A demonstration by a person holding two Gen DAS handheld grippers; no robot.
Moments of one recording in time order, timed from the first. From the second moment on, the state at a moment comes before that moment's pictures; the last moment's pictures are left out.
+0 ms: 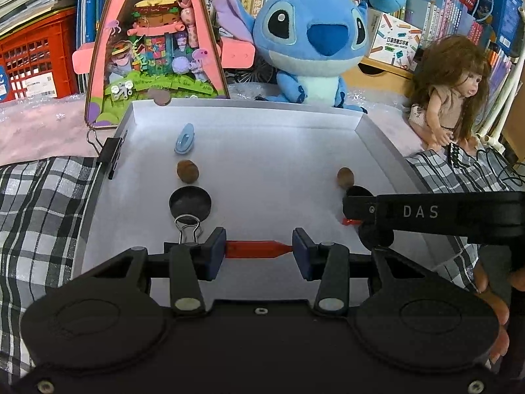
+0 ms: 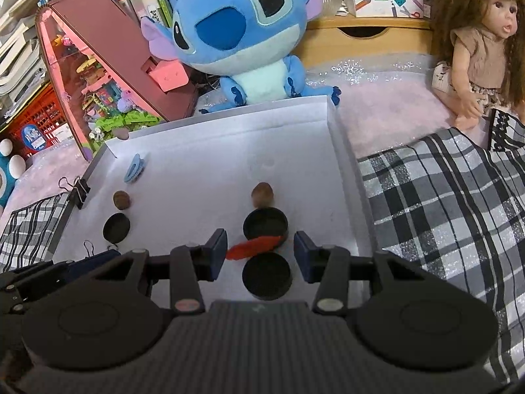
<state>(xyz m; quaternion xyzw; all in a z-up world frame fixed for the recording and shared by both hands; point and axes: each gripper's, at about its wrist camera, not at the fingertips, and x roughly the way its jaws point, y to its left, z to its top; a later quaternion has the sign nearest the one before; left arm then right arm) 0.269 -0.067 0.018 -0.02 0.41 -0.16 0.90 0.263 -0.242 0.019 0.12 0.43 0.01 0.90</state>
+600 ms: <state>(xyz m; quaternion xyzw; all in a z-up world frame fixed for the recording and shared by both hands) 0.266 -0.063 0.022 -0.02 0.41 -0.15 0.90 0.256 -0.242 0.025 0.13 0.43 0.03 0.89</state>
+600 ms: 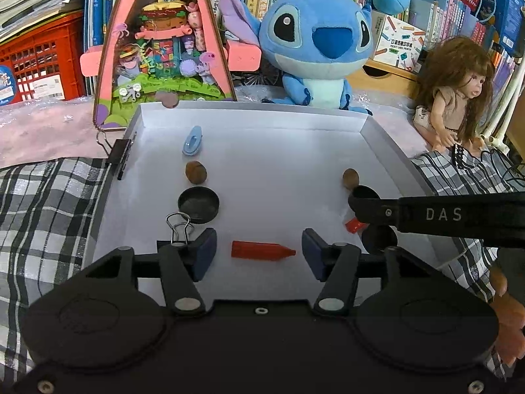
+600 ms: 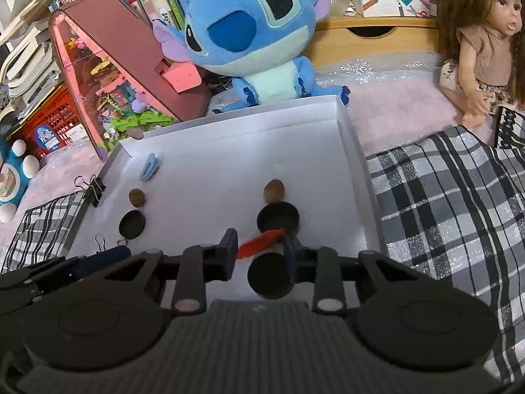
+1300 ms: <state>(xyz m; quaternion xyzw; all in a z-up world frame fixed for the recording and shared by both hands) 0.195 -0.035 0.052 -0.02 0.36 -0.17 0.92 0.186 -0.242 0.053 0.10 0.37 0.08 0.92</state>
